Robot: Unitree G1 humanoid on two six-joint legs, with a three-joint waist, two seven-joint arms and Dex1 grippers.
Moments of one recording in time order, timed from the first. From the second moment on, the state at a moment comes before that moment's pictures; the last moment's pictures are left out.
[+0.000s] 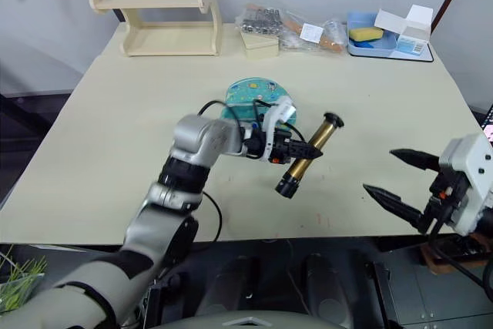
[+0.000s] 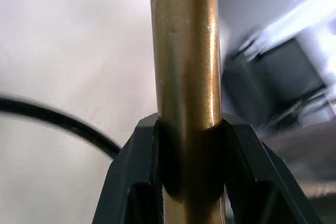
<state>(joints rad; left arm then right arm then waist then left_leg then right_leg) -0.76 0.14 -0.13 0.09 -0.45 1.04 -0.84 0.22 -0.85 -0.65 -0.77 0.97 0.81 0.67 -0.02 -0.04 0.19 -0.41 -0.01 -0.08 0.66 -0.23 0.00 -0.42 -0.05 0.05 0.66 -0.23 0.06</state>
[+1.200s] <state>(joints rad) -0.45 0.03 -0.15 0.37 -0.36 -0.21 -1.15 -0.36 -0.48 -0.08 -0.65 1.02 0.85 0.13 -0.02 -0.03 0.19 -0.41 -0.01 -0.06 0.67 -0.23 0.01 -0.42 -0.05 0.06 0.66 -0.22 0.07</state>
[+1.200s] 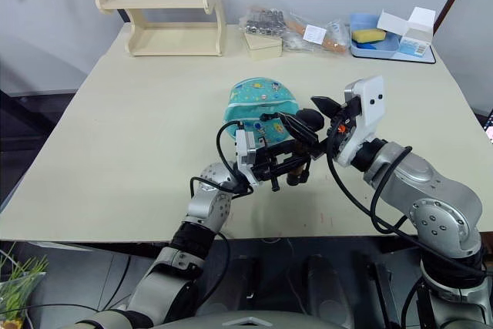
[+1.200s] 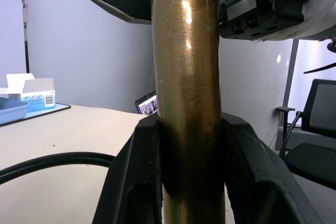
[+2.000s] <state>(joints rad) -0.46 0.03 -0.14 0.37 -0.38 -0.19 -1.13 -0.36 -0.47 -0.08 -0.64 1.02 0.85 0.15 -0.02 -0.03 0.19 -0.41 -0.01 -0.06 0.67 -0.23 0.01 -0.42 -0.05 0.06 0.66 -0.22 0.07</state>
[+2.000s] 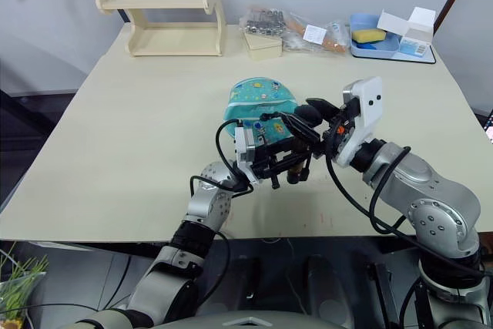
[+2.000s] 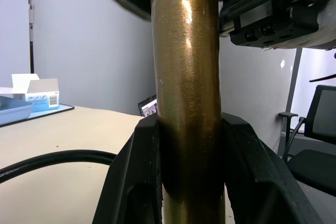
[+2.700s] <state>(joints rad) -0.36 0.30 -0.20 -0.05 -0.40 0.41 -1.00 -0.44 -0.54 -0.04 -0.62 0.99 0.89 0.22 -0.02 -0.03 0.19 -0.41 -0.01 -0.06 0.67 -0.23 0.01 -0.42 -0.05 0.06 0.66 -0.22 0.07</state>
